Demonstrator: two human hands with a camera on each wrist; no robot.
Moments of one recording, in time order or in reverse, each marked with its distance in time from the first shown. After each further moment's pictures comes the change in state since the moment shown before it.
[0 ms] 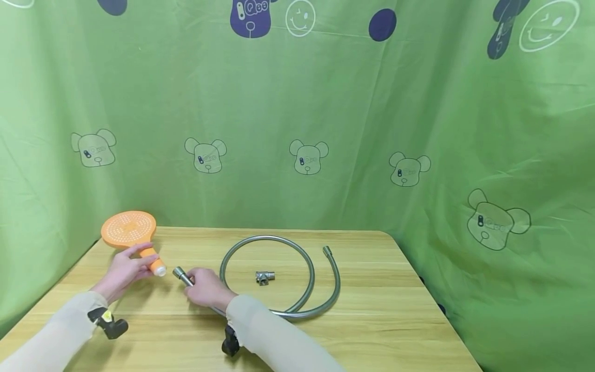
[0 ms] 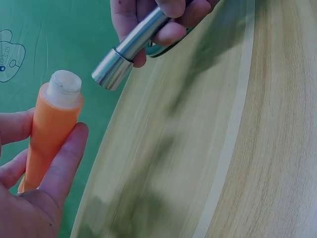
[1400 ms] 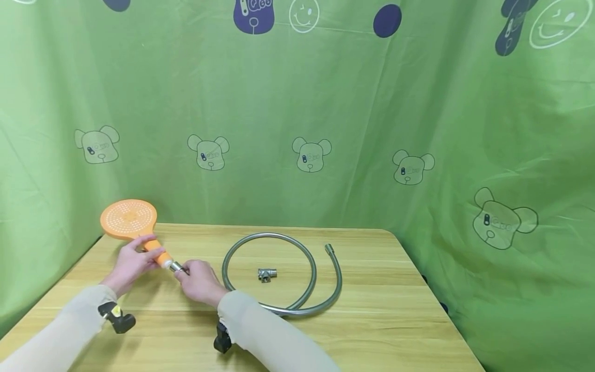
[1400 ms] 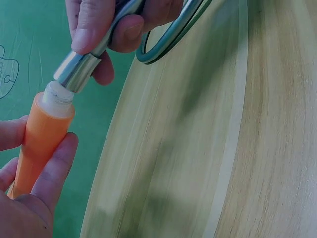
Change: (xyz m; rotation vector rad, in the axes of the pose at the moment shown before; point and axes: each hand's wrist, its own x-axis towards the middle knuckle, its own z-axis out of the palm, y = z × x) left_hand 0.004 0.005 0.011 0.025 0.078 0.085; right_hand 0.009 -0.017 0.012 0.093 0.103 -0.009
